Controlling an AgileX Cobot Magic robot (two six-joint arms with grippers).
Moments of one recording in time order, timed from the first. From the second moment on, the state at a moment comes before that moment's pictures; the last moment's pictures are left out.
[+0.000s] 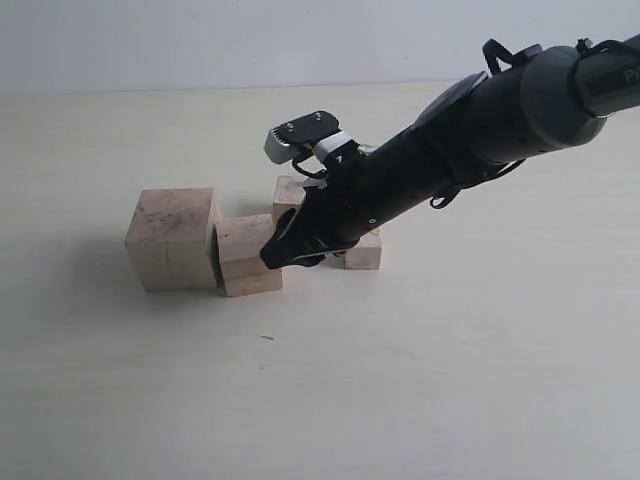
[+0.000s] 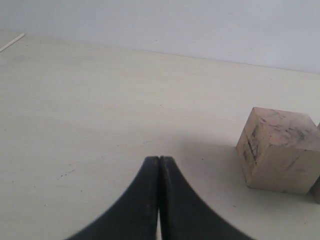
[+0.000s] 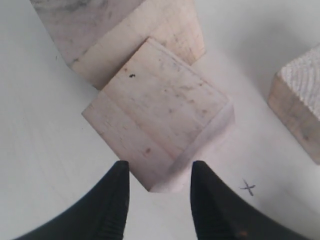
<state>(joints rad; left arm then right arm) 0.02 0.01 0.00 -0.07 0.37 -0.04 0.68 2.02 -1.13 1.23 0.58 -1.31</state>
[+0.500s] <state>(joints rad) 0.02 0.01 0.00 -0.07 0.37 -0.04 0.68 2.02 -1.13 1.32 0.59 -1.30</state>
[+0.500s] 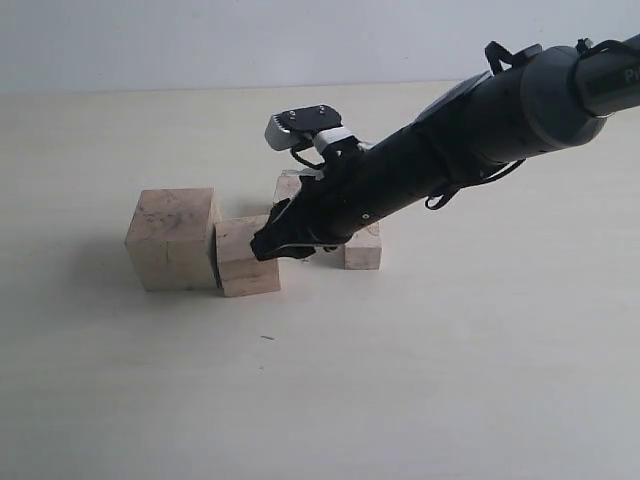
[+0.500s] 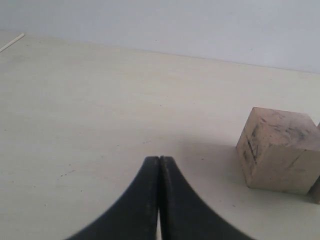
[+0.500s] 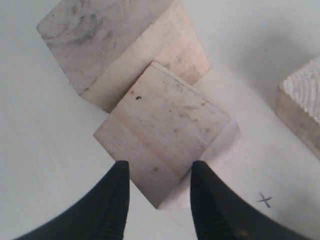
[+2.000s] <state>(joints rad) 0.02 0.01 0.00 -0.07 0.37 -0.04 0.72 1.94 -1.32 0.81 0.25 -0.47</state>
